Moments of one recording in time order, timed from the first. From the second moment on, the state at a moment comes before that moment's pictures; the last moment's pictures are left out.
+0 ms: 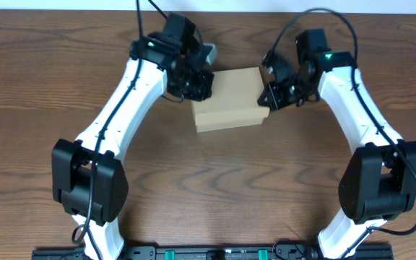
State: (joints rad) left arm -0.40 1.95 1.74 -1.04 0.45 -0.09; right arm 0.13 1.88 1.50 -0.98 -0.52 -0.23
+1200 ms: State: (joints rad) left arm -0.35 1.42 1.53 -1.01 0.13 -0.15; right arm 0.08 1.84 1.37 -0.70 -0.34 0.10
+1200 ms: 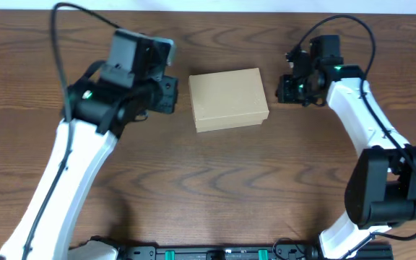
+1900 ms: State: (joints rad) left arm -0.25 1.33 1.53 -1.21 0.01 -0.15; right arm 0.20 1.81 1.37 -0.77 -0.29 0.18
